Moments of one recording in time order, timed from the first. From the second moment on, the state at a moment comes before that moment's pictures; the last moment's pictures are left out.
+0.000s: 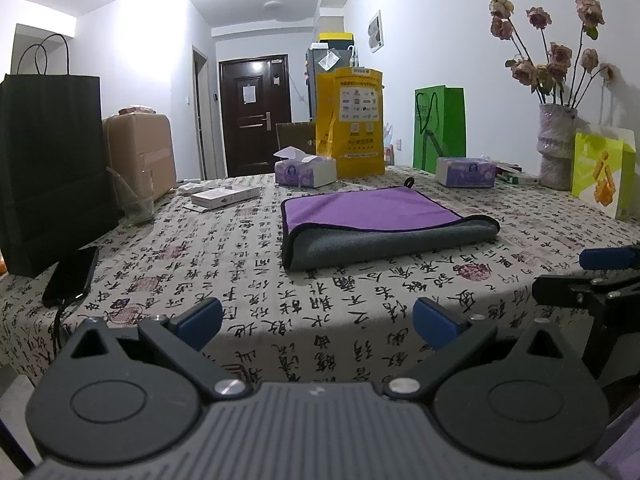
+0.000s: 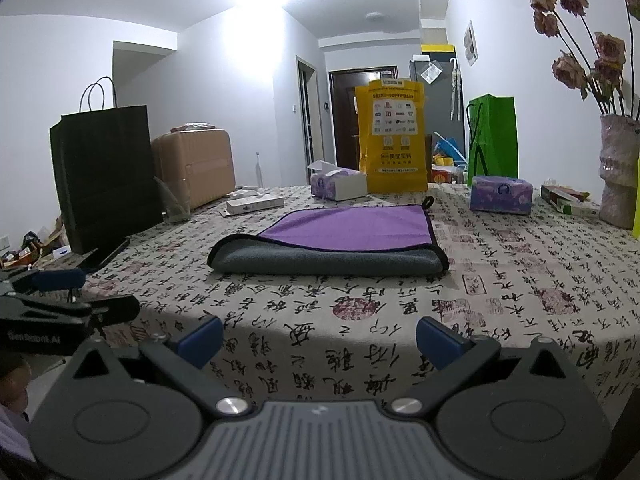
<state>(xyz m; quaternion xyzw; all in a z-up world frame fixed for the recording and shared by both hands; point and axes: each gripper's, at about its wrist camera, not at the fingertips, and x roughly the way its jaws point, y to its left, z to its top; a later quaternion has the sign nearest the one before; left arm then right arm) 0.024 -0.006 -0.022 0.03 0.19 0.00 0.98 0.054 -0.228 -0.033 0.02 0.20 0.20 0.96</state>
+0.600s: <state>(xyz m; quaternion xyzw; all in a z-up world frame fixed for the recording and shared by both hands) 0.071 0.005 -0.035 0.00 0.24 0.02 0.97 0.094 -0.236 -0.045 0.05 0.21 0.17 0.96</state>
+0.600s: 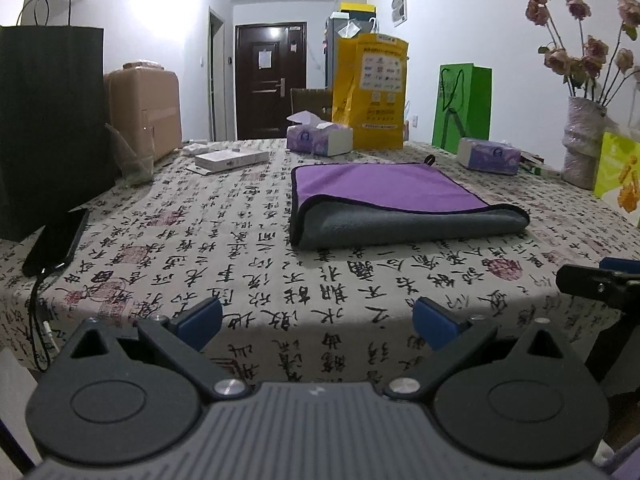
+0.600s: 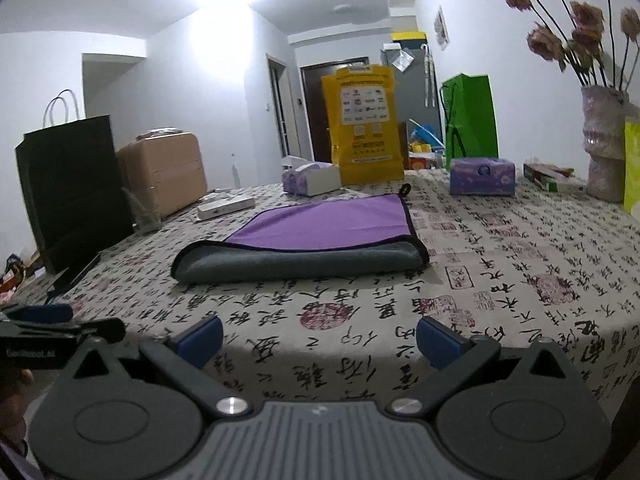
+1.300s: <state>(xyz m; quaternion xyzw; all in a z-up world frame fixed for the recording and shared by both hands) 0.192 0.010 -0.035 0.01 0.25 0.00 0.97 0.210 -0.257 -0.046 0.01 0.21 0.15 0.97</state>
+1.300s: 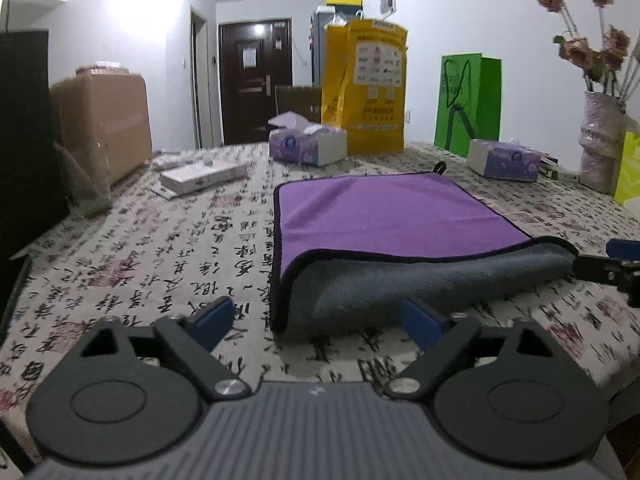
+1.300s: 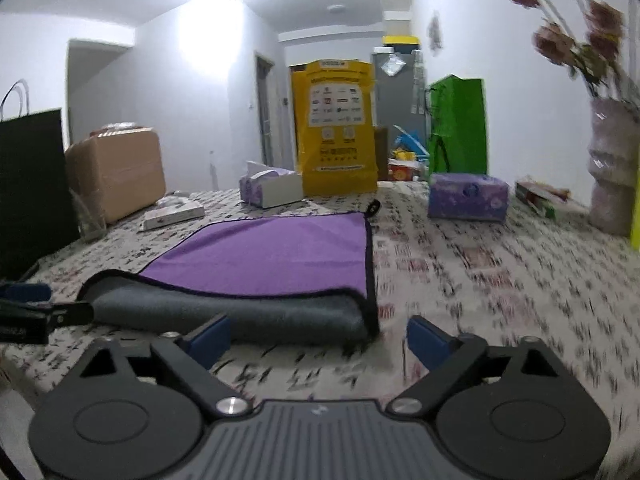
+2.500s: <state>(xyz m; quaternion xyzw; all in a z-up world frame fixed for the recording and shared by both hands) 0.222 0.024 -0.031 0.03 0.26 -0.03 0.96 0.296 -0.270 -0.040 -0.06 0.29 0.26 0.92</state>
